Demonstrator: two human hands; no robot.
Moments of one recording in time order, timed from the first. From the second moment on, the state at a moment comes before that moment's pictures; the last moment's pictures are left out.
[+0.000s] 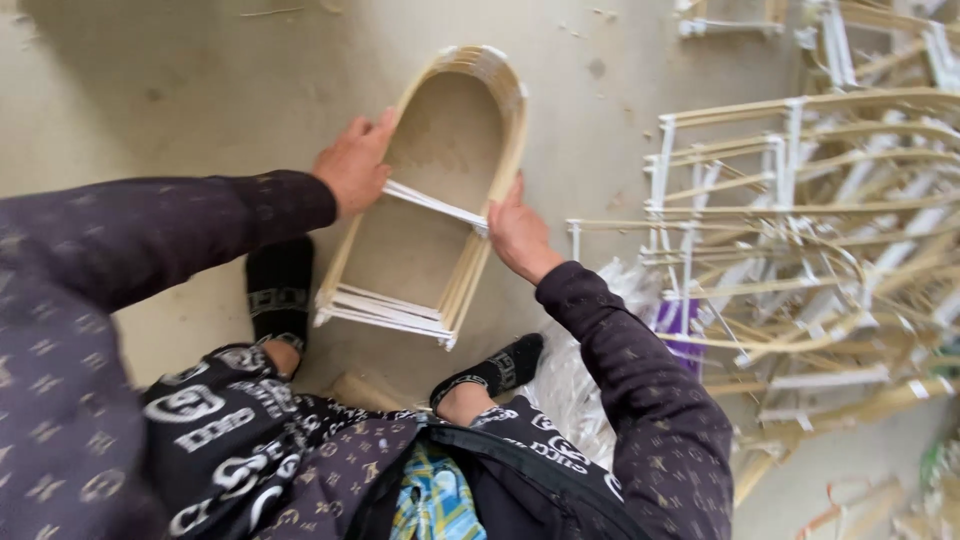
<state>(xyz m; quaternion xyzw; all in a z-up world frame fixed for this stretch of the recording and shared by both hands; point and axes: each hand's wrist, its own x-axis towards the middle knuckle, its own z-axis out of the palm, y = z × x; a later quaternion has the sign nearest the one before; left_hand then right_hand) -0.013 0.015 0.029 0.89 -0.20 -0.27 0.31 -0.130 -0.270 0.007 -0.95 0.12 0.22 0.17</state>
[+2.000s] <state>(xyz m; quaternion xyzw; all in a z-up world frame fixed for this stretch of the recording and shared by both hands) 0.021 -0.004 0.073 0.90 -0.21 -0.16 0.34 -0.072 -0.278 0.091 -0.97 0.09 0.14 0.16</state>
